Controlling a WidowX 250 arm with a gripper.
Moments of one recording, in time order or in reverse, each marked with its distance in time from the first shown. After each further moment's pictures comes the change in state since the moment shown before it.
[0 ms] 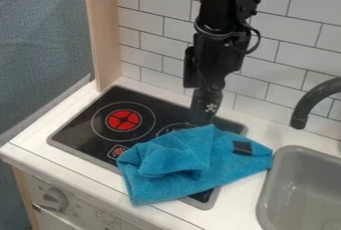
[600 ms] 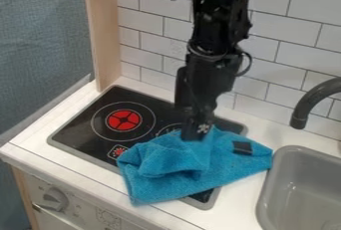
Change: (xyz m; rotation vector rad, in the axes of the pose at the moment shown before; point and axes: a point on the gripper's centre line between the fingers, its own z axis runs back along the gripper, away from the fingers) arm -0.015 -0.012 -0.022 -0.052 0.049 0.043
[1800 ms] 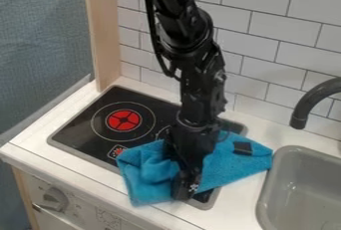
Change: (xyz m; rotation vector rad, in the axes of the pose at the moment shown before) arm -0.007 -0.013 -0.107 -0.149 0.058 0.103
